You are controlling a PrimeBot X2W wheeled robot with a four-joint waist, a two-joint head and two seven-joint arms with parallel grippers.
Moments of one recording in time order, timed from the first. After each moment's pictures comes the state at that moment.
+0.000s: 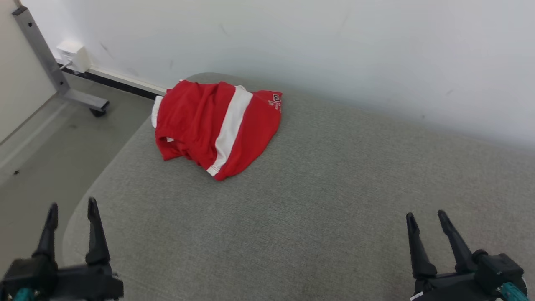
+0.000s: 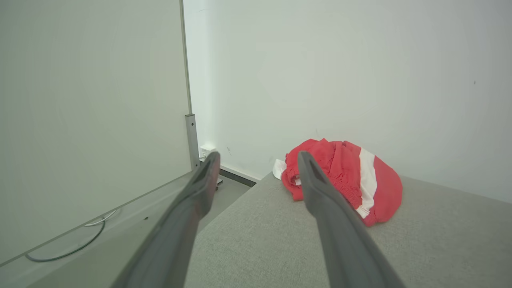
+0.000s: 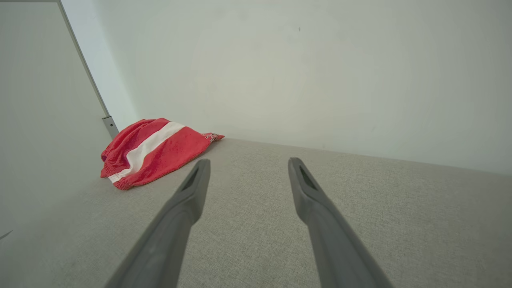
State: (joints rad) left arm -0.09 0.10 0.17 0.15 -0.16 -0.10 -0.26; right arm -0.01 -0.15 0.08 0.18 0.27 0.13 -0.26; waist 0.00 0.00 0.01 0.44
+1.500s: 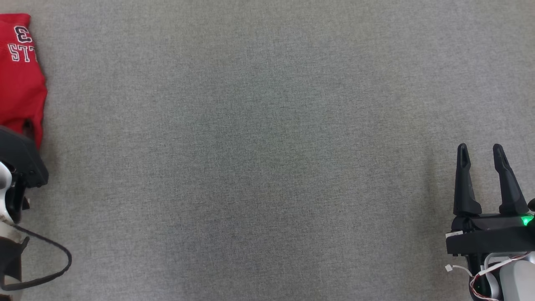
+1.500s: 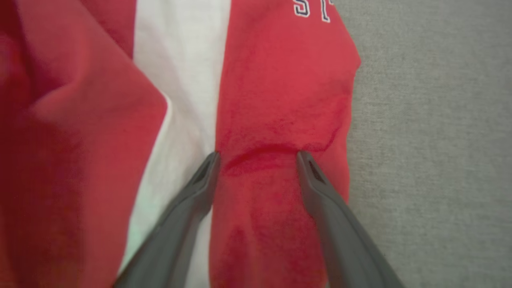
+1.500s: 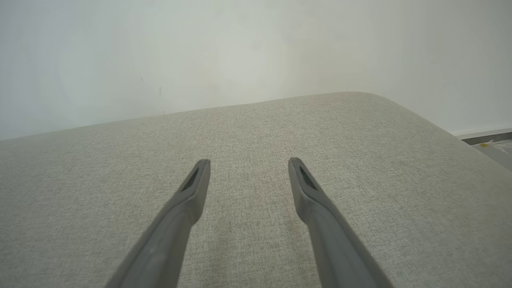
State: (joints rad) left arm -0.76 0.38 0.12 0.69 -0.24 -0.07 0.42; right arm -0.20 -0.18 -0.07 0.11 0.30 0.13 -0.26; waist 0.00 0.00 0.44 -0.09
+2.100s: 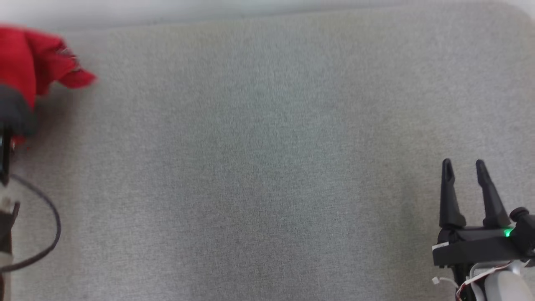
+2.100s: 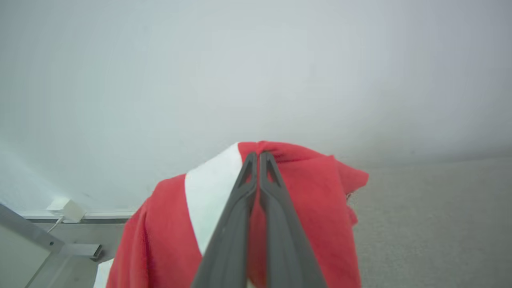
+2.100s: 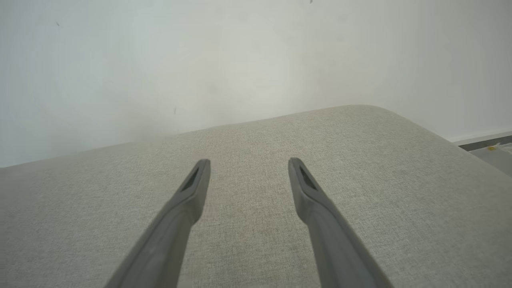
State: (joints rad) left arm -0.84 0.41 0.04 0.48 -0.19 -0.08 0.14; right arm -0.18 -0.14 -0.05 0.16 0.30 0.13 -0.26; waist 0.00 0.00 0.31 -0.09
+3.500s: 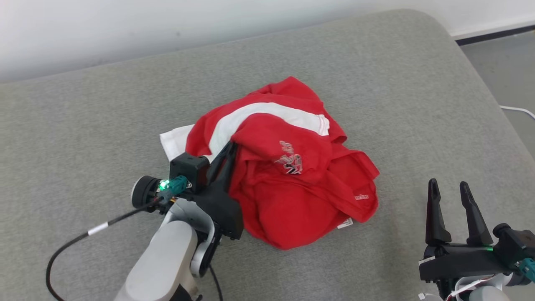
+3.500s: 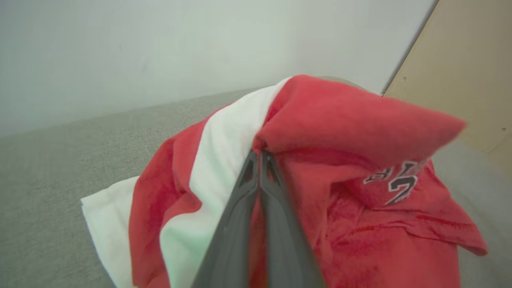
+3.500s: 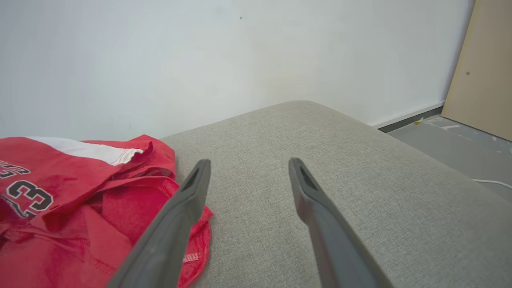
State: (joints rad) left arm -0.61 0.08 -0.45 0.55 -0.37 -0.06 -0.09; right arm -0.14 -0.07 -0.06 0.21 0.30 0.13 -0.26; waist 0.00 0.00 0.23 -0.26
